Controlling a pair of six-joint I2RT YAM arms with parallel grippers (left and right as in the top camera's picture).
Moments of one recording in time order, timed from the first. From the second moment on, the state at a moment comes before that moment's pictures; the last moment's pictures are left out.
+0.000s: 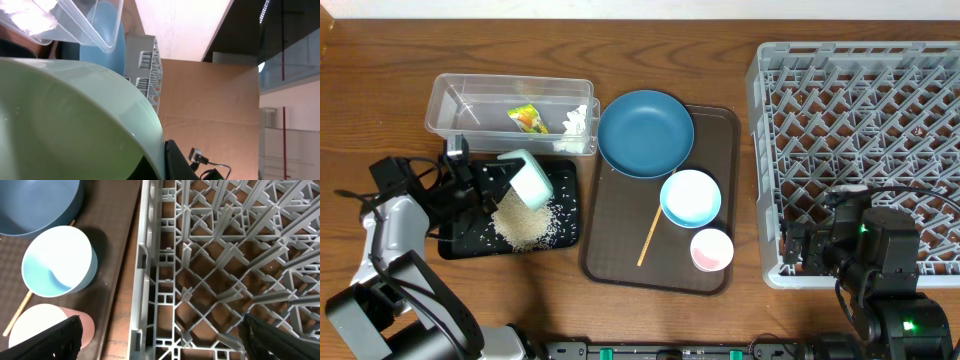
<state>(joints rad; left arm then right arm) 0.58 1.60 0.89 -0.71 1.47 -0.22 0.04 0.65 0.70 -0.87 -0.10 0.09</state>
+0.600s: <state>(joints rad) 0.35 1.39 0.89 -0.76 1.28 -0.19 0.04 0.65 0.70 -0.87 -0.10 0.09</state>
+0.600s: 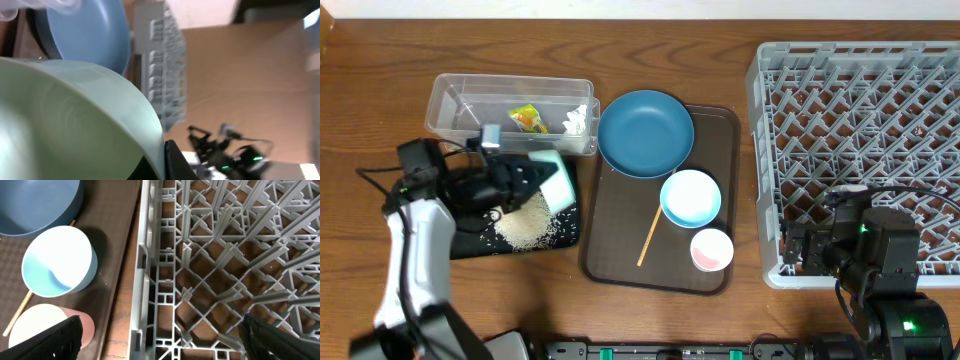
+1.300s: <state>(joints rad) -0.43 1.37 0.89 -0.77 0.44 -0.17 0.04 0.65 0.70 -0.87 -0.10 0.09</state>
